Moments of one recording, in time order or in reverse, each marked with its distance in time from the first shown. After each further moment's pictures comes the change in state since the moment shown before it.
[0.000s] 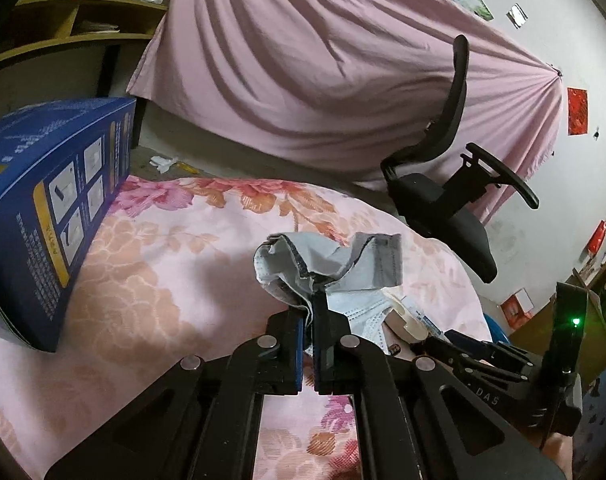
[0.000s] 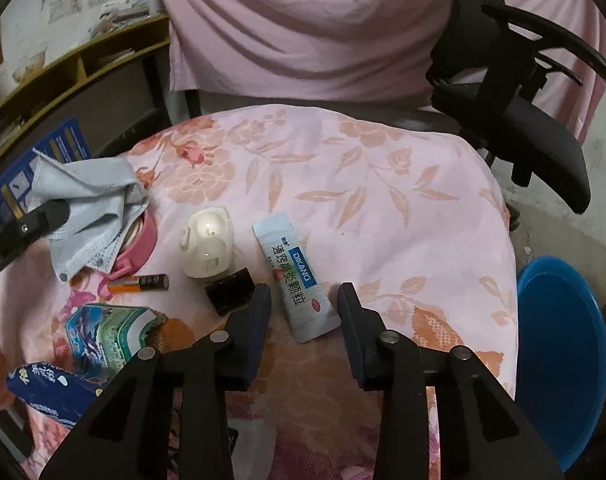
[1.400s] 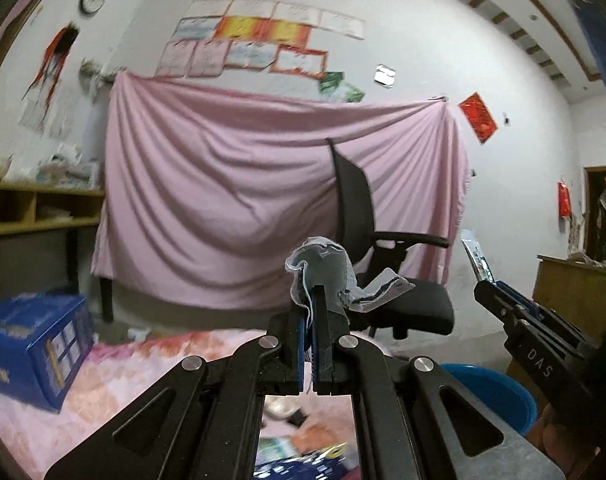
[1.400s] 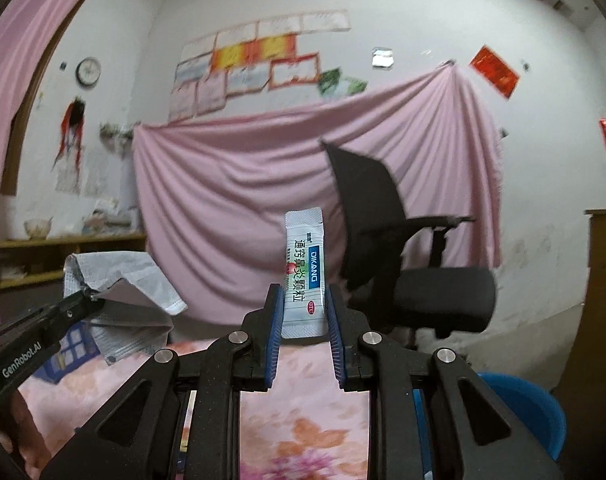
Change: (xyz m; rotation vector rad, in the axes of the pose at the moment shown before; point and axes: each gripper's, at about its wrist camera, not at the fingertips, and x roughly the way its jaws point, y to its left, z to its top) left arm -0.074 -0.158 -0.049 0.396 -0.546 -0.086; right arm -0.179 -0.044 -0.064 0.143 -0.888 -0.167
